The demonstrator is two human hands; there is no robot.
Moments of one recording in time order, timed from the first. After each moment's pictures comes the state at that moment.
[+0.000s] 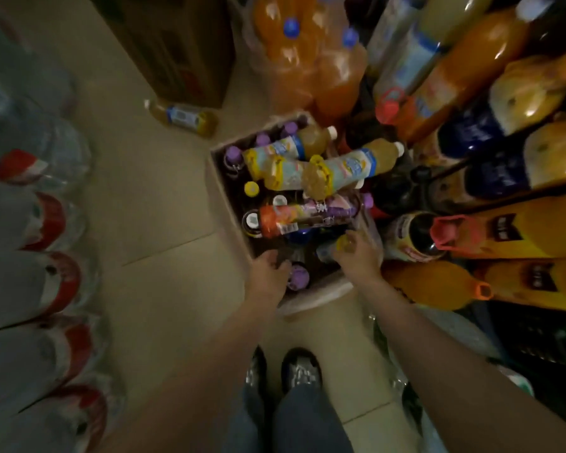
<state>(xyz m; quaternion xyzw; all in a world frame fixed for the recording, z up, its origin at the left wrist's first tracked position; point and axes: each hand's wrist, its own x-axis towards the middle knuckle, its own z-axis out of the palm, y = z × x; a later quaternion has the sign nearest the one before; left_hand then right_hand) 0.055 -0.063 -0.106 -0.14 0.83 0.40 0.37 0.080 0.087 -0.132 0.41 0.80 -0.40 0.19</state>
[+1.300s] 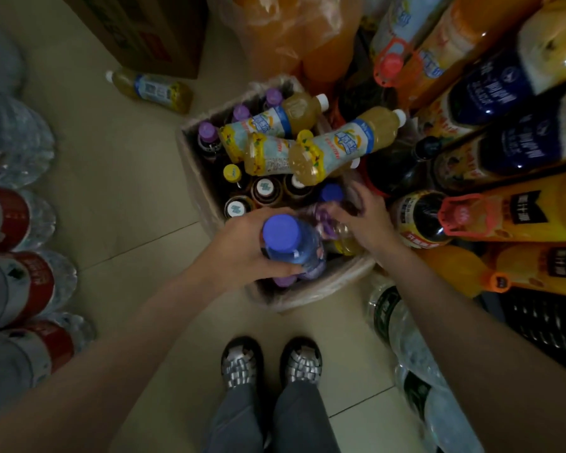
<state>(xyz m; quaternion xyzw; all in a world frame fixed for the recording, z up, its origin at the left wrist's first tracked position) 0.002 -0.079 -0.089 0.22 0.82 0.40 0.35 0.053 0.132 -0.156 0.35 0.79 -0.48 0.16</state>
